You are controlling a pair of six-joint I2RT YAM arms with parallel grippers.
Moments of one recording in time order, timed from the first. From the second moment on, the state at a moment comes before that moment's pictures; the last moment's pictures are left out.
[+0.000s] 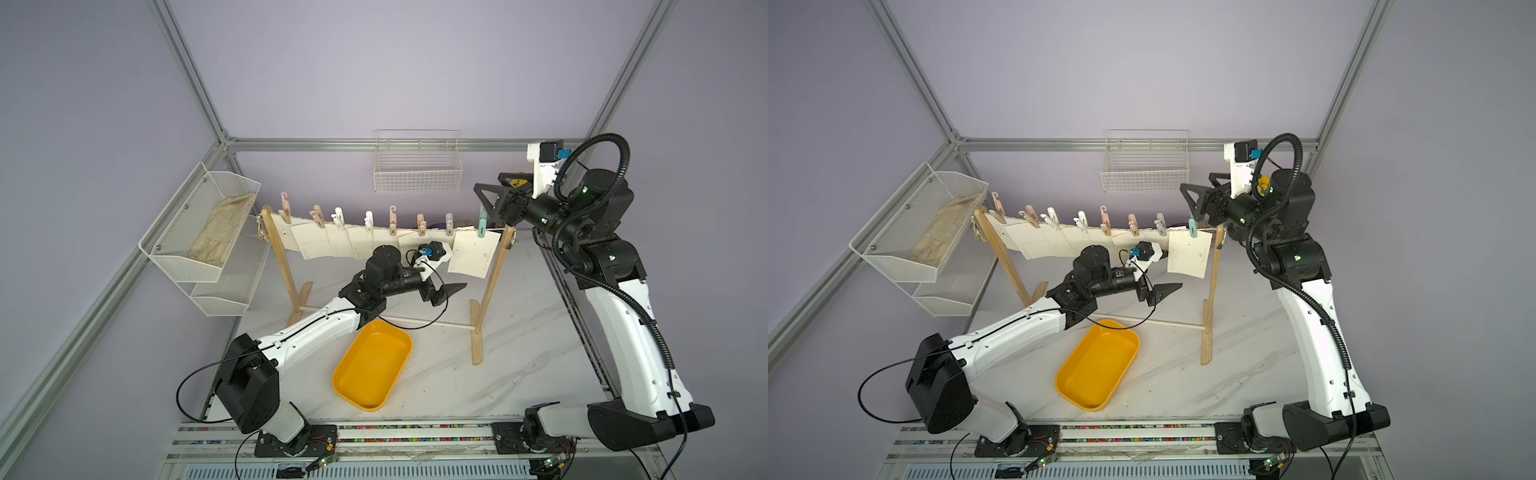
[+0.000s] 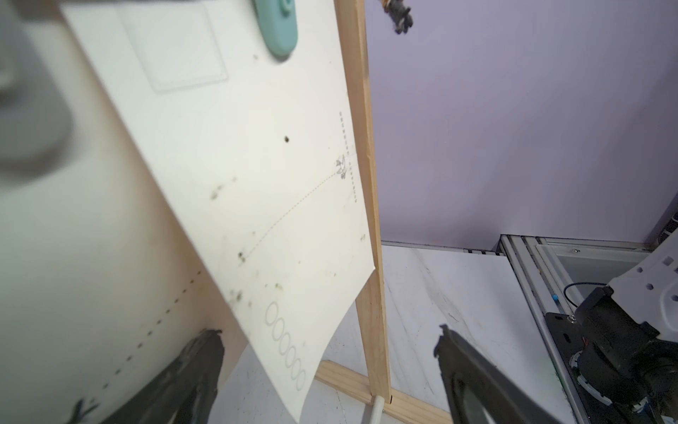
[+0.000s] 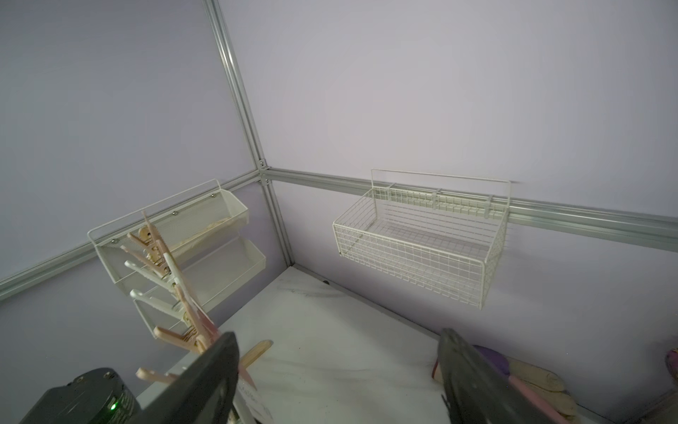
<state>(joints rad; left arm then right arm) -0.74 1.53 1.24 0.24 0.51 0.15 0.16 1.37 1.83 -0.44 -0.57 0.17</state>
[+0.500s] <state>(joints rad) -0.74 1.54 1.24 0.27 0.55 0.13 0.01 1.43 1.81 -0.48 -0.94 0.15</state>
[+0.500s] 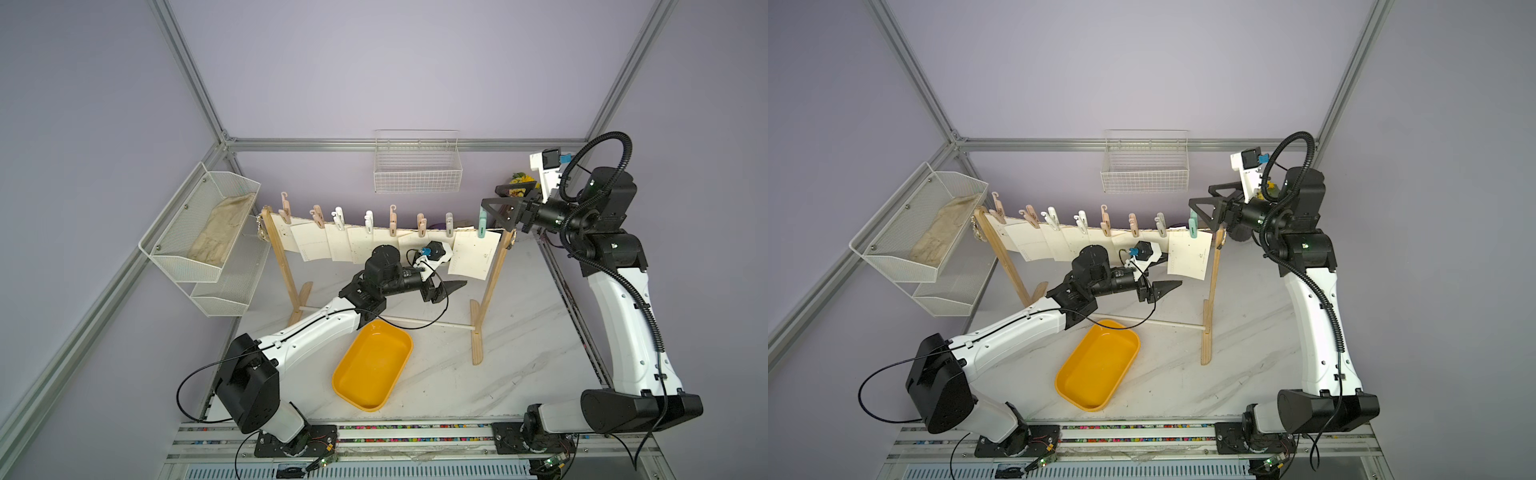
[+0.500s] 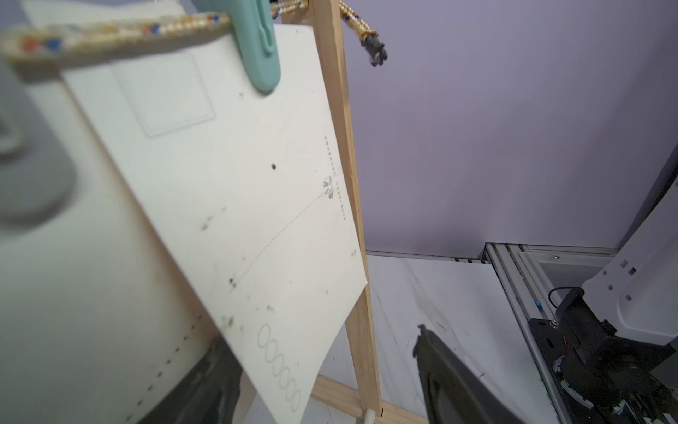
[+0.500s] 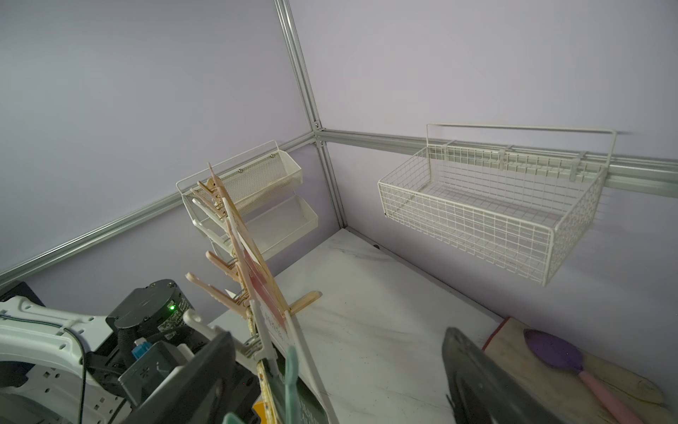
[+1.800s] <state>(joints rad) -0.74 1.57 1.24 0.32 0.58 0.07 0.00 1.42 1.89 -0.57 -0.98 0.02</state>
